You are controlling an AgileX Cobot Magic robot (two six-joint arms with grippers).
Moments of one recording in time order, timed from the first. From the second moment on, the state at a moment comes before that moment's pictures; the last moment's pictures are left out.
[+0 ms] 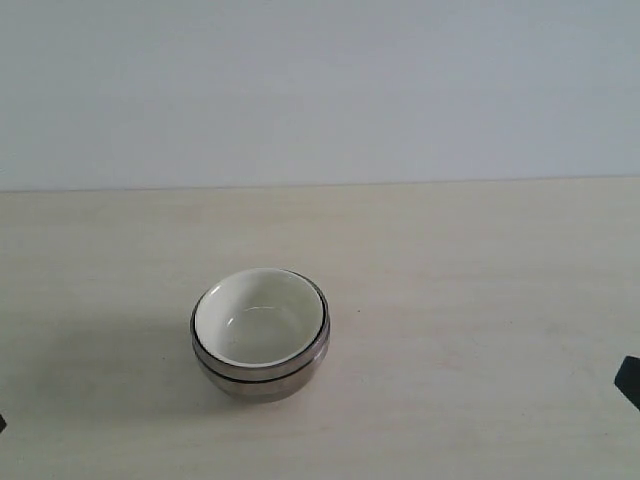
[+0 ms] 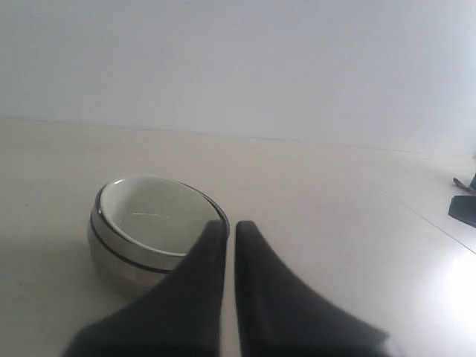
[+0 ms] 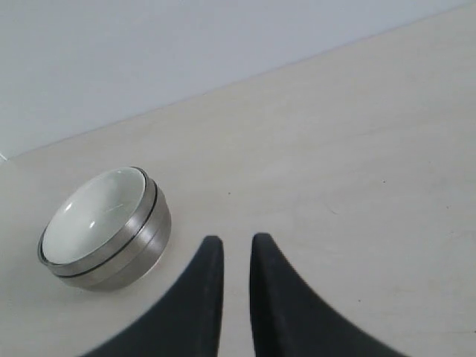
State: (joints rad) left arm -0.11 0.13 0.00 -1.55 0.54 1.25; right arm 0.50 0.45 0.00 0.42 -0.14 0.07
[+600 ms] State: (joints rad) left arm -0.08 0.05 0.00 -1.55 0.50 1.29; right arm 0.50 0.45 0.00 0.42 -0.14 0.07
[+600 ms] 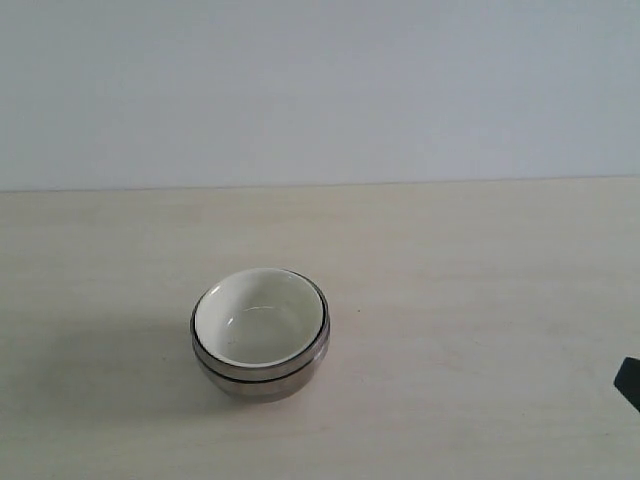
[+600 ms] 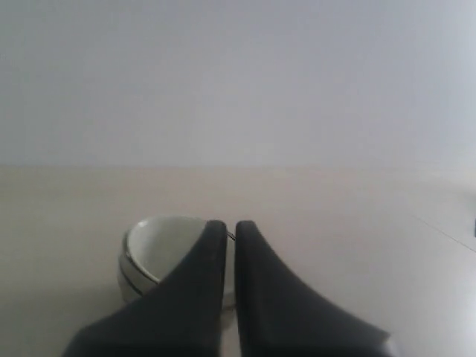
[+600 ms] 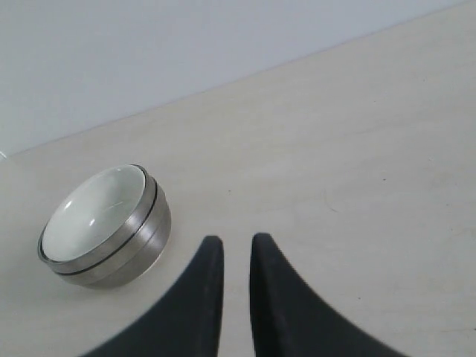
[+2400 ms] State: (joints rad) left arm 0.01 0.00 0.00 -0.02 0.31 0.04; right arm 0.50 0.45 0.00 0.42 -0.14 0.07
